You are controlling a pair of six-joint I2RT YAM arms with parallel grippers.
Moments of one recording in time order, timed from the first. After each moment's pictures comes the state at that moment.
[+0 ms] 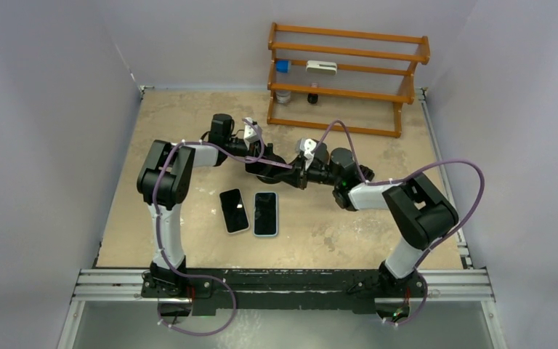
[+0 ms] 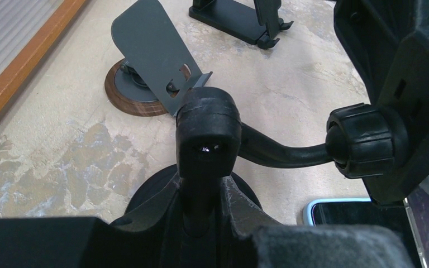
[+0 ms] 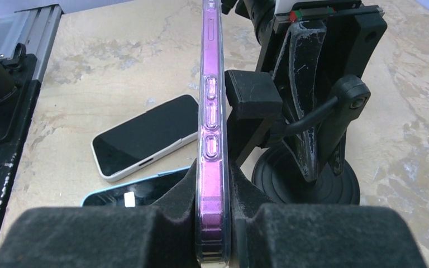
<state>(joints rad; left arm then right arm) -0.27 2.09 1.19 0.35 1.30 0.46 0.53 1.69 0.67 0.92 -0.80 0.01</state>
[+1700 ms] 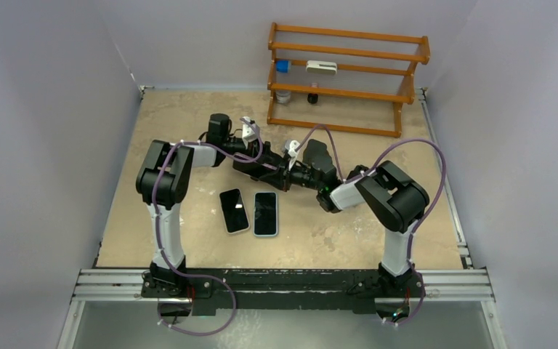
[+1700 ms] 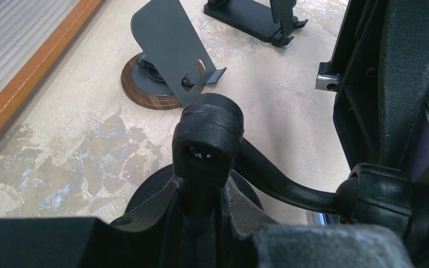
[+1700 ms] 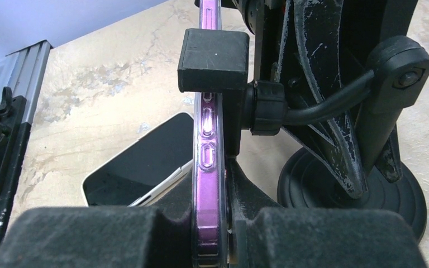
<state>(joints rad) -0.26 2.10 1.17 0.41 1.27 0.42 0.65 1.93 0.74 1.09 -0.61 0.19</state>
